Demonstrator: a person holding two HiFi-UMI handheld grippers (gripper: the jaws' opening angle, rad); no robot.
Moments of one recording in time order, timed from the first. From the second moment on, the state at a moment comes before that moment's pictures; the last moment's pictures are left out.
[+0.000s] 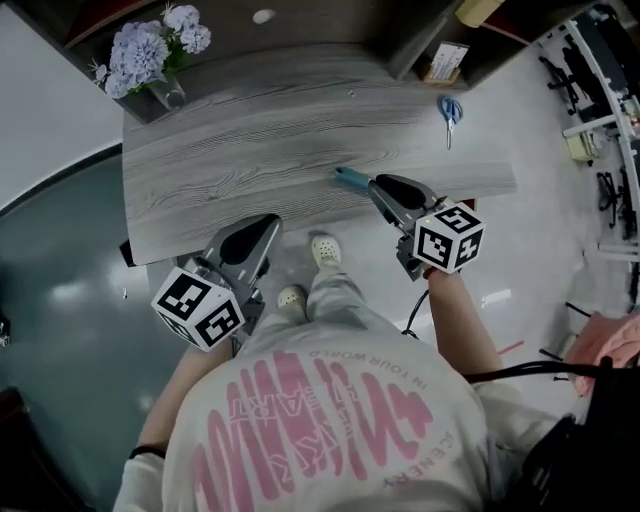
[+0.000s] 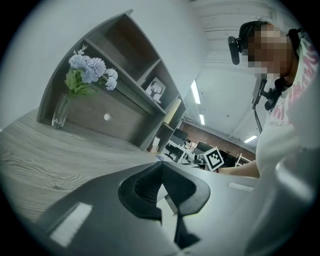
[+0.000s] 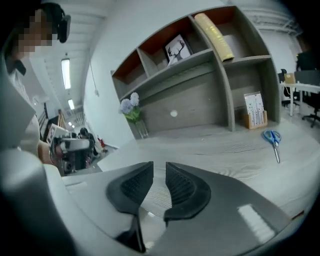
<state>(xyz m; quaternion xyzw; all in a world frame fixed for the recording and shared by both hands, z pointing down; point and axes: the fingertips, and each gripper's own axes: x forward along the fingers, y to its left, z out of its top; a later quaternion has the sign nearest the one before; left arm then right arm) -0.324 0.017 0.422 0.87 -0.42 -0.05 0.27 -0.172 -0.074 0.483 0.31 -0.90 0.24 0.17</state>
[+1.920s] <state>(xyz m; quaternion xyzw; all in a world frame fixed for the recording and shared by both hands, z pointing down) -0.240 -0.008 0.418 0.89 -0.36 -0.01 0.27 -0.163 -0.057 0.481 0.24 -0.92 0.11 0.29</state>
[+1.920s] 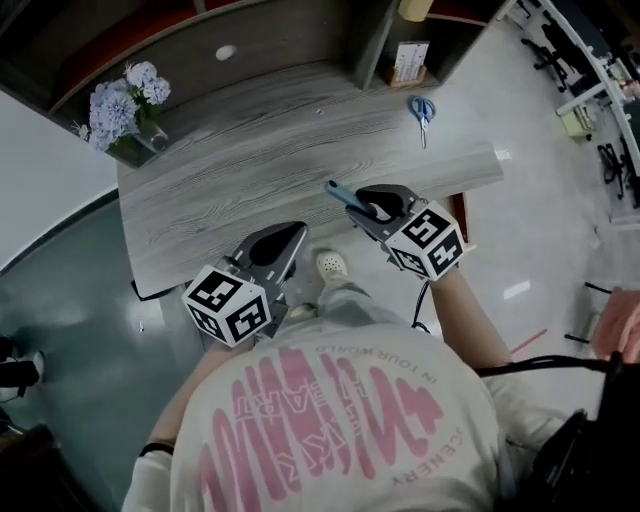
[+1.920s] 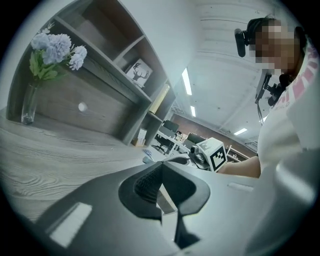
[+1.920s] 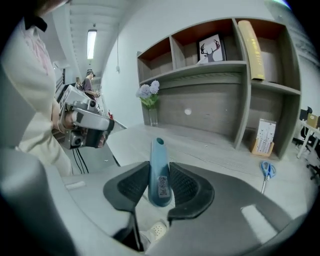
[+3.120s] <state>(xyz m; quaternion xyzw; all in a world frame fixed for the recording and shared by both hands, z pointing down) -0.040 0.016 0.432 0.94 -0.21 0.05 0.28 0.004 0.040 0.439 0.37 -0.90 0.15 0.19</state>
